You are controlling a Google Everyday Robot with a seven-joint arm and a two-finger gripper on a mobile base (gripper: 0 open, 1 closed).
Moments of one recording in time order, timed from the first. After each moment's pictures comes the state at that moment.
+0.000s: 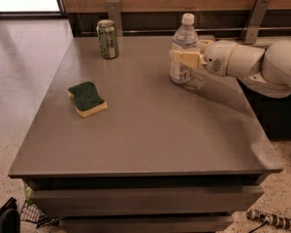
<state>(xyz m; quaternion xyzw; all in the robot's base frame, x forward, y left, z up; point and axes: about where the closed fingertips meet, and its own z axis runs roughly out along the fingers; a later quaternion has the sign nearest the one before) 0.689 -0.124 0.908 -0.32 0.68 0.28 0.60</state>
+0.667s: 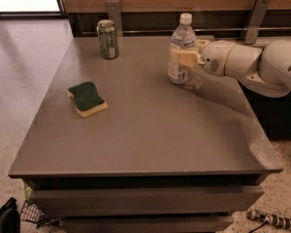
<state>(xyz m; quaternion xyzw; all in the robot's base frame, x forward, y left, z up) 0.689 -0.117 0.908 -0.32 0.68 0.29 0.60</state>
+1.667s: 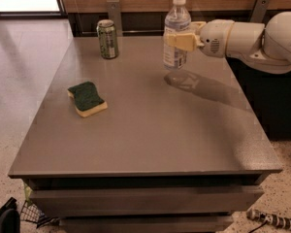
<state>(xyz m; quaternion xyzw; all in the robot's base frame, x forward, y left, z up) 0.685 -0.096 0.958 -0.36 0.66 0.31 0.58</state>
